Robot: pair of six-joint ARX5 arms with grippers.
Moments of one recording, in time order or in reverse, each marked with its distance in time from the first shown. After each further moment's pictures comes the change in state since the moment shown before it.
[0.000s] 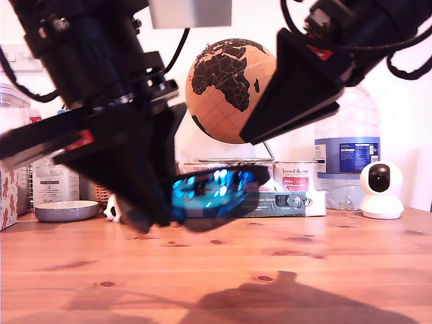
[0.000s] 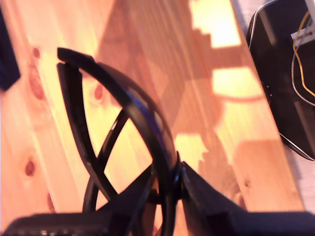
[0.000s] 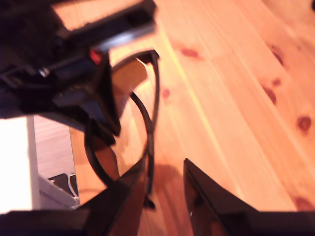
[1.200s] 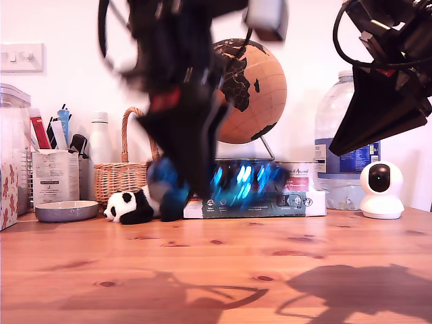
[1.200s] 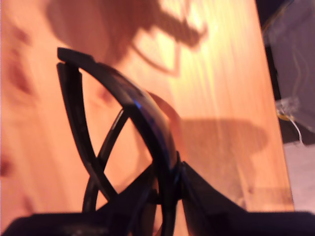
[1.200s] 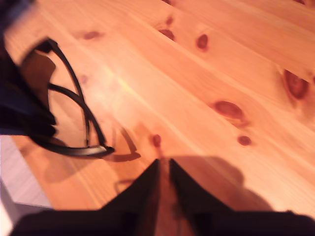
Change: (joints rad) left arm 0.047 0.315 0.396 -0.358 0.058 -0.092; right arm -0.336 -0.032 0.000 -0.146 -0.080 0.184
